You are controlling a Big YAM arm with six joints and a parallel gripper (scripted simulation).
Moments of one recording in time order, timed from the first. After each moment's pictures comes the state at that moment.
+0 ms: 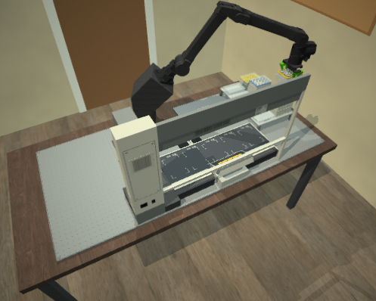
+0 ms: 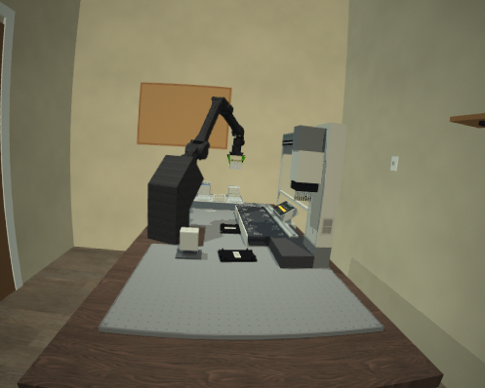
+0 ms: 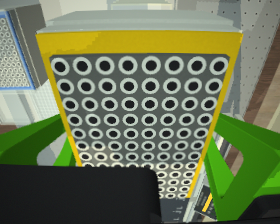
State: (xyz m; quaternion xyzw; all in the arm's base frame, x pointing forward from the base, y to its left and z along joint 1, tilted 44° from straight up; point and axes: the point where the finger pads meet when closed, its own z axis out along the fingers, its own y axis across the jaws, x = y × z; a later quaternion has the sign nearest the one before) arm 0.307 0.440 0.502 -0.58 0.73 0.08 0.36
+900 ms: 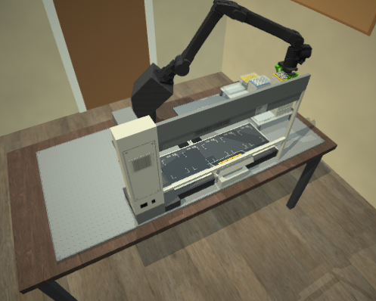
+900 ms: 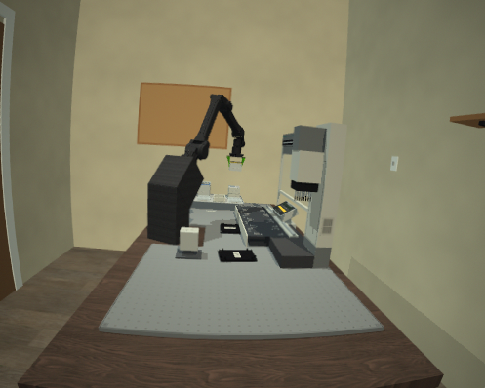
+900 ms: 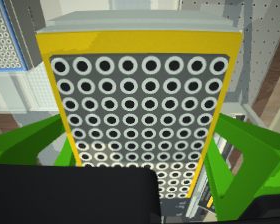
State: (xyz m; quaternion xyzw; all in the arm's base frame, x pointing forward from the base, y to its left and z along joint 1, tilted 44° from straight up) arm 0.307 0.420 0.472 -0.58 0.73 0.08 0.35
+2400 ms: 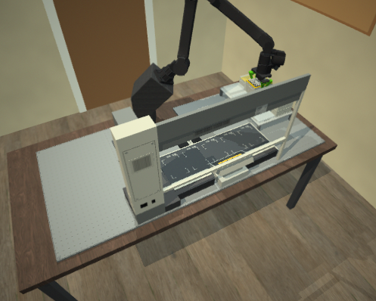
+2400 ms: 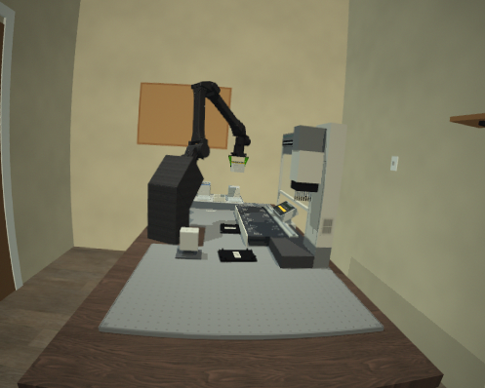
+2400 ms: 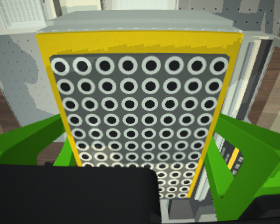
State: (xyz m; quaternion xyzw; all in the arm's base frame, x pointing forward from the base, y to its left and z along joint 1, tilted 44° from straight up) arm 0.293 0.264 0.359 -0.58 0.73 0.09 0.36
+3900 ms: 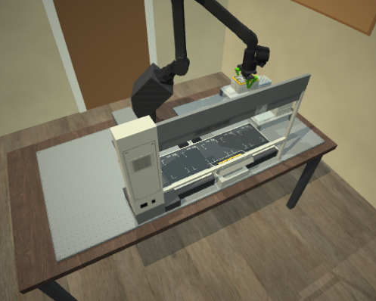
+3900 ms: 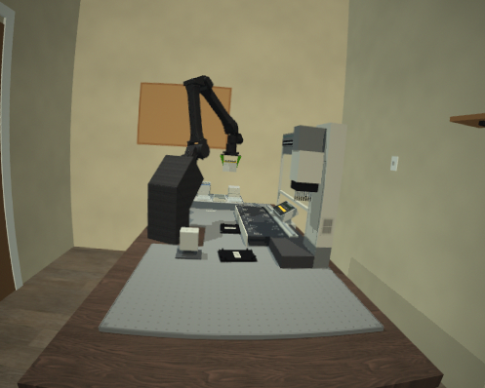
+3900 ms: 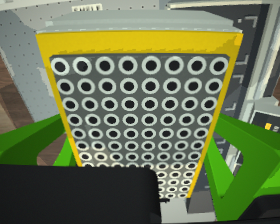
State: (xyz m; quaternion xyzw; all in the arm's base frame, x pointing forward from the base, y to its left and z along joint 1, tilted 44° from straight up) arm 0.240 0.233 0.312 -0.56 0.74 0.09 0.36
